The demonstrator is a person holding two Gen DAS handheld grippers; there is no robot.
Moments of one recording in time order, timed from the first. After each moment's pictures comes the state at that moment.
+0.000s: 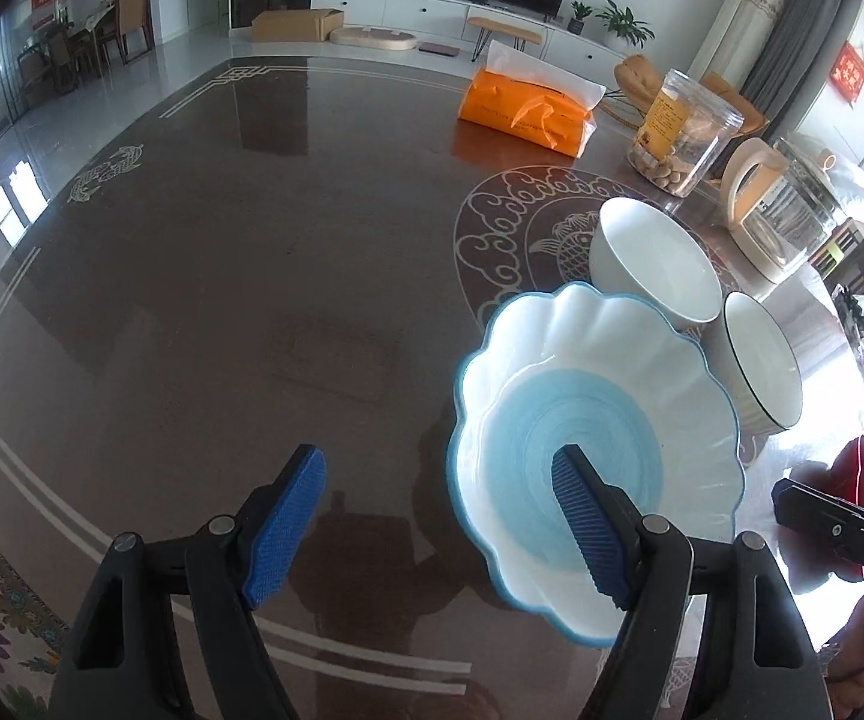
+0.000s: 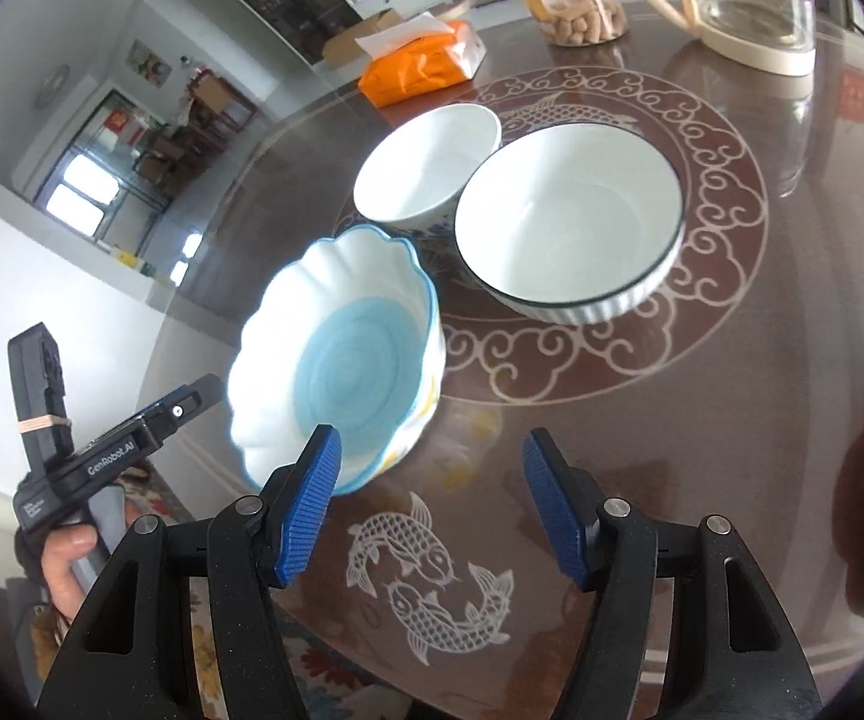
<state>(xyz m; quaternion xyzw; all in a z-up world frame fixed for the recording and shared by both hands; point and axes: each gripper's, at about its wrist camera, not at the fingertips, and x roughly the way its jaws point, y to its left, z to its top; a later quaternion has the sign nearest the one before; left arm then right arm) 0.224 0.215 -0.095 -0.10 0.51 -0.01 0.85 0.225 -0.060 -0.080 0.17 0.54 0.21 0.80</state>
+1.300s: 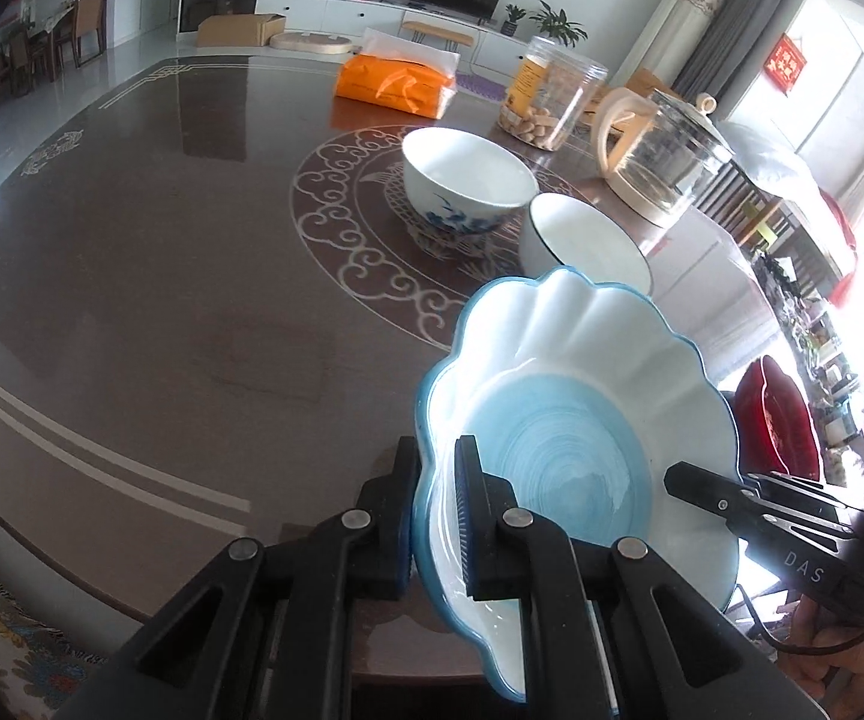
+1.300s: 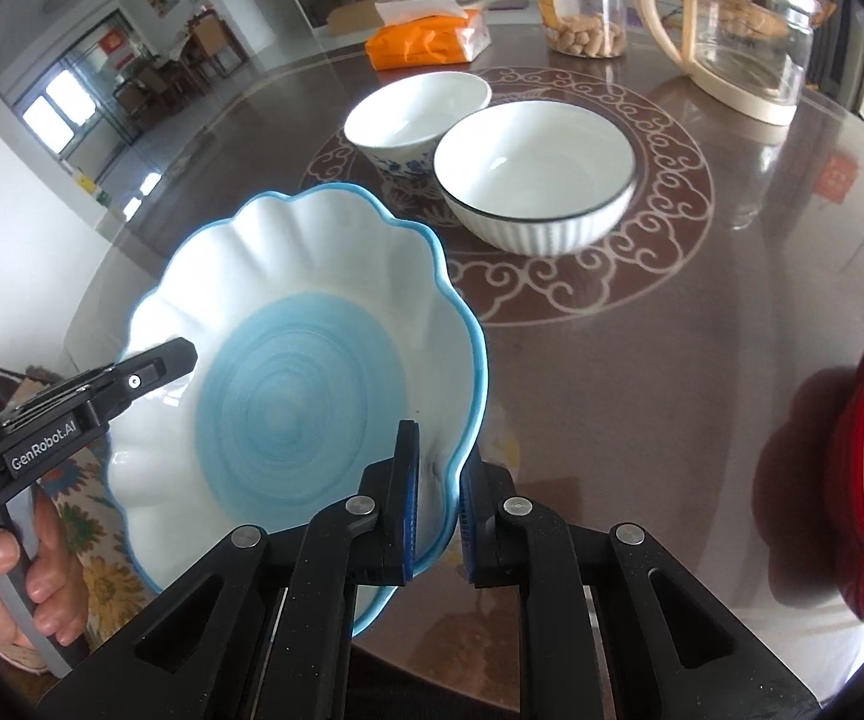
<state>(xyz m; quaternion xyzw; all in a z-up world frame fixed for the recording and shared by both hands) 0.130 0.115 -0.084 -0.12 0.49 -0.09 0.86 0.153 -0.086 -0.076 0.05 0.54 0.18 0.82</state>
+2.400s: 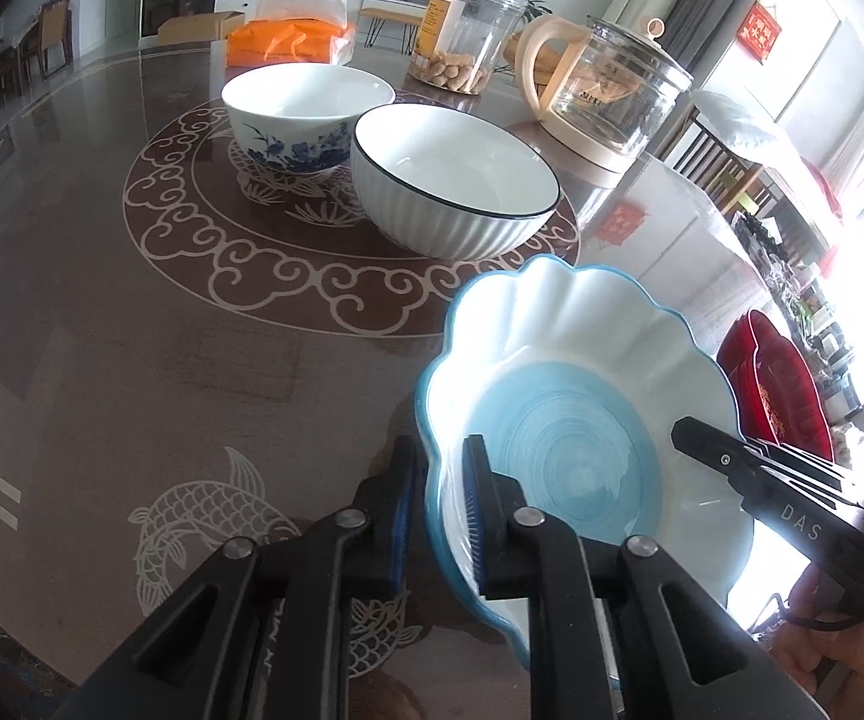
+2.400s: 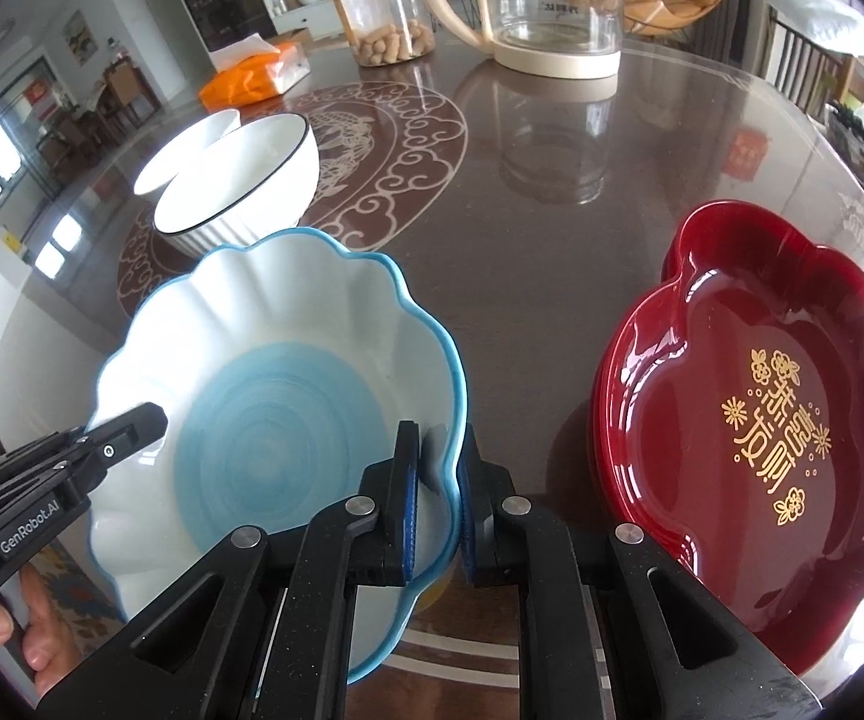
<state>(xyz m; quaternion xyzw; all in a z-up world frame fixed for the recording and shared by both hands) 0.156 0.012 -0.123 -0.11 0.49 -0.11 0.86 0.167 -0.203 -0.112 0.06 0.51 0.08 0.86</state>
